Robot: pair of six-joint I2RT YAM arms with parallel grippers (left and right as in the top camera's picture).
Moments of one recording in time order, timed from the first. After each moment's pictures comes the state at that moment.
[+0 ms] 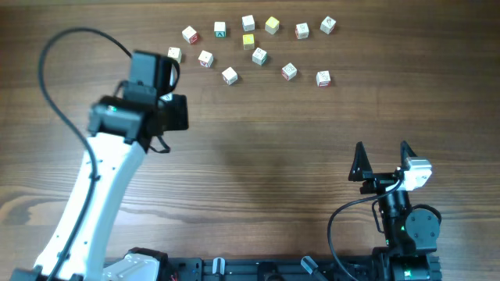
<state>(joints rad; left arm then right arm) -0.22 1.38 1.25 -0.96 -0.15 -0.24 0.03 0.01 0.01 0.00 -0.03 0.15</state>
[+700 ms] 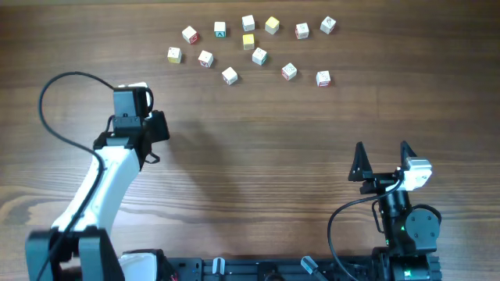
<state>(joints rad) 0.02 1.44 0.81 -0.36 -0.14 -0.14 0.03 0.01 0.01 0.00 -0.03 0.15</state>
